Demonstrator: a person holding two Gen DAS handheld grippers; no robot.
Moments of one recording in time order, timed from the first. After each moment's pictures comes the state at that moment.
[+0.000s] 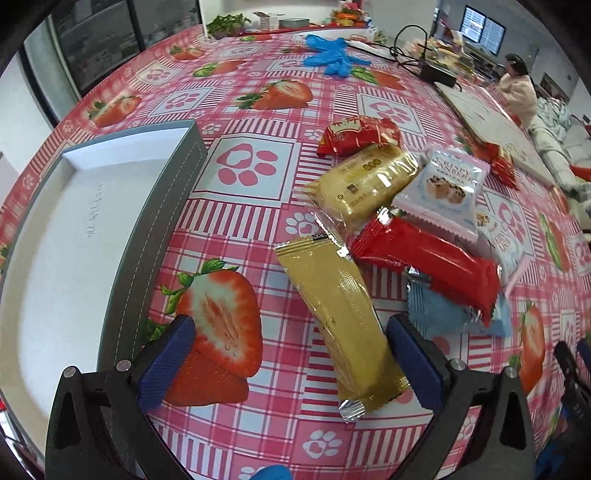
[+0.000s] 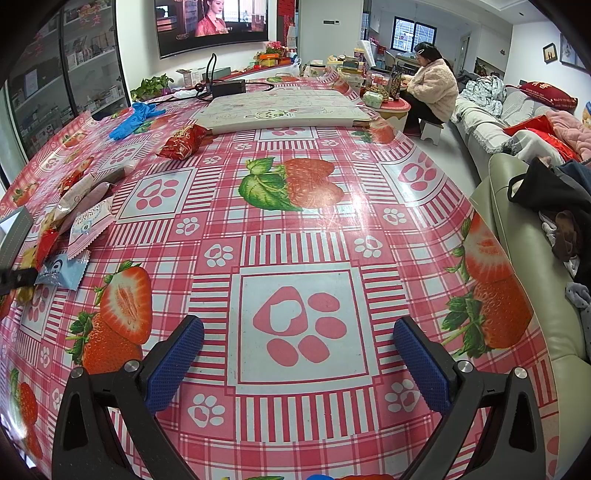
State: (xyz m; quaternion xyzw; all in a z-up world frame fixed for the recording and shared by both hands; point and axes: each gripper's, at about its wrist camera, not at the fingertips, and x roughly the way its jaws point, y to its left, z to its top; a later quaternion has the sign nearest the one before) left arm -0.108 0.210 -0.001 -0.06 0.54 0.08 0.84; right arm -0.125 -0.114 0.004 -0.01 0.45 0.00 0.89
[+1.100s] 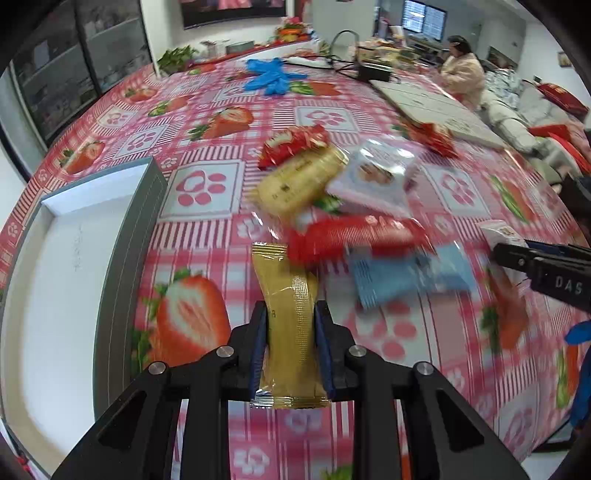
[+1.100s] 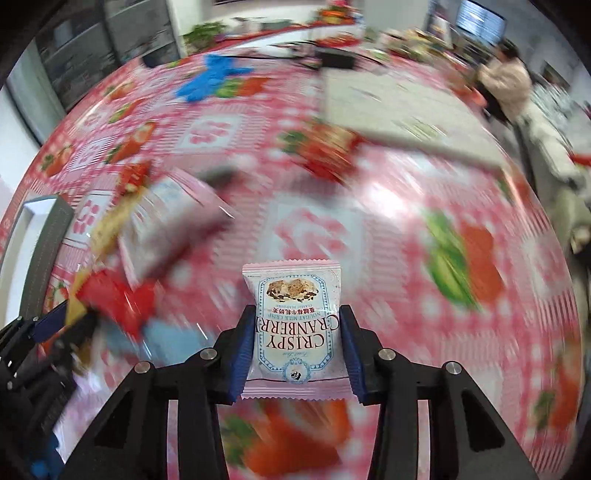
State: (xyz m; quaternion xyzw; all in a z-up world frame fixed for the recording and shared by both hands) left arm -0.142 0.188 0.008 0.01 0.49 -0.01 0.87; right arm -0.055 -0.005 0.022 -0.04 0.55 0.08 0.83
